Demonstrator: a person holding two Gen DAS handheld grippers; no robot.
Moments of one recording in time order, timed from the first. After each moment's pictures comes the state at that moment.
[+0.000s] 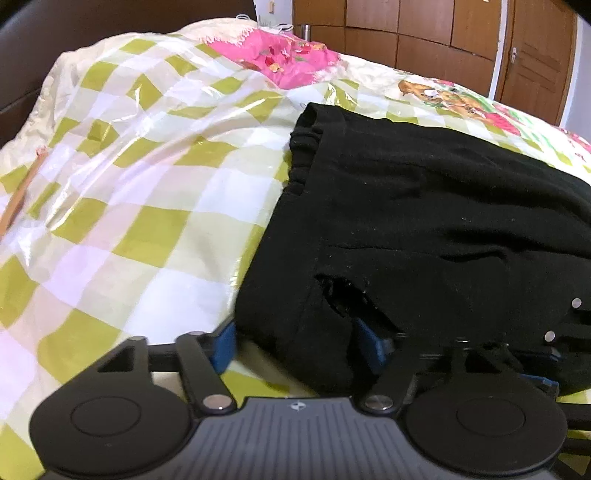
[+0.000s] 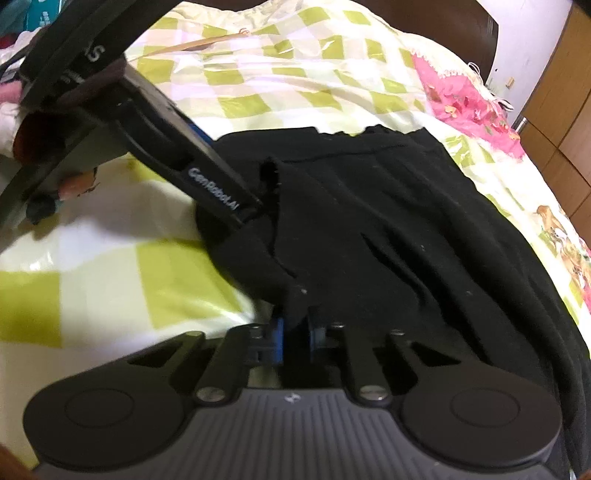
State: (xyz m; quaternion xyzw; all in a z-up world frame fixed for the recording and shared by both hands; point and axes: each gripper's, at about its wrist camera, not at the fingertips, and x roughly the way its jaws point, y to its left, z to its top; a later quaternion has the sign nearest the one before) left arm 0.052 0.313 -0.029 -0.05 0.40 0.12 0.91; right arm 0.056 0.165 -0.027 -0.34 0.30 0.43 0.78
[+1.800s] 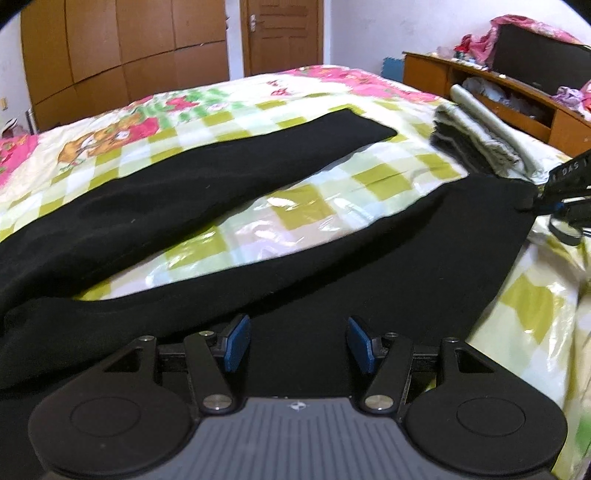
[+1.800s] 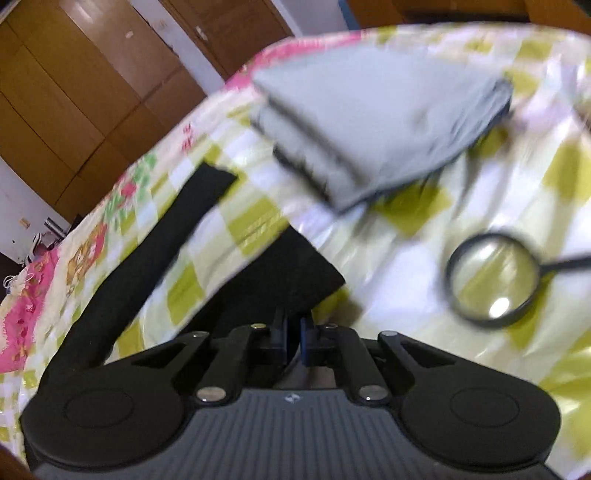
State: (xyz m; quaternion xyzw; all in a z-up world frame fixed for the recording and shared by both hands) left arm 0.094 -0.089 -0.004 0.09 0.37 -0.23 0.90; right arm 0.058 -0.421 0.005 0.32 0.34 -0.12 0.87
